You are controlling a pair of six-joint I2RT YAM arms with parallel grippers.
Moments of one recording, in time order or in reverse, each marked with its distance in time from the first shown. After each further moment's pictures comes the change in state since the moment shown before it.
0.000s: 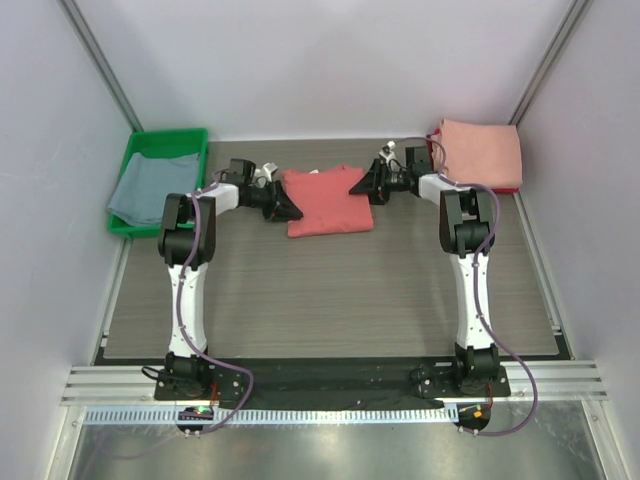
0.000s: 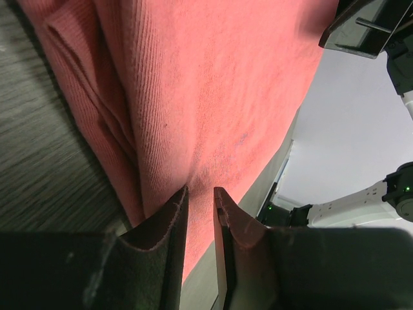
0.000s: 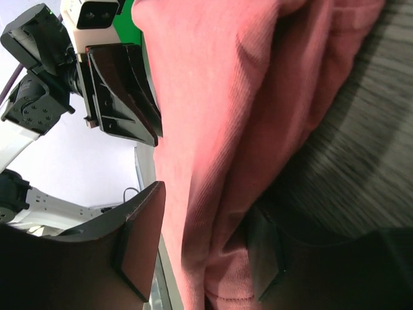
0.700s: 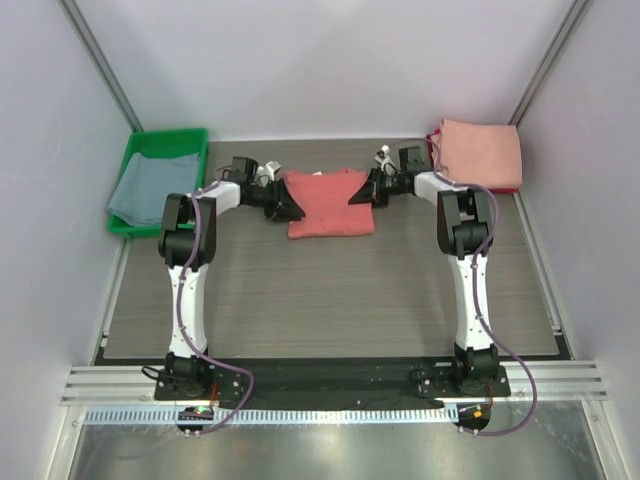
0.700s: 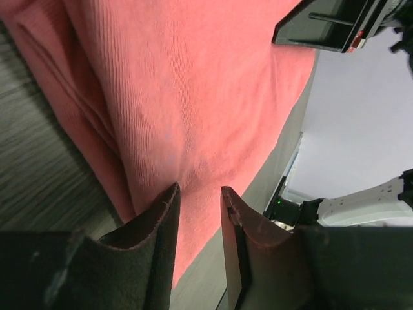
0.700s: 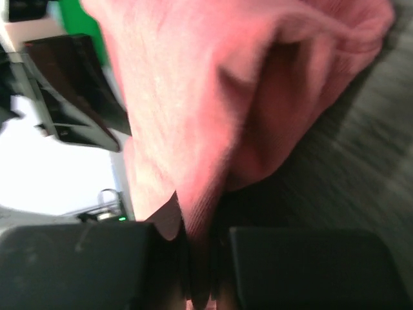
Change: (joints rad) left arm -0.011 -0.016 0.005 -0.031 -0.003 0.044; right arm 0.029 -0.019 -0.004 -0.118 0.086 -0.077
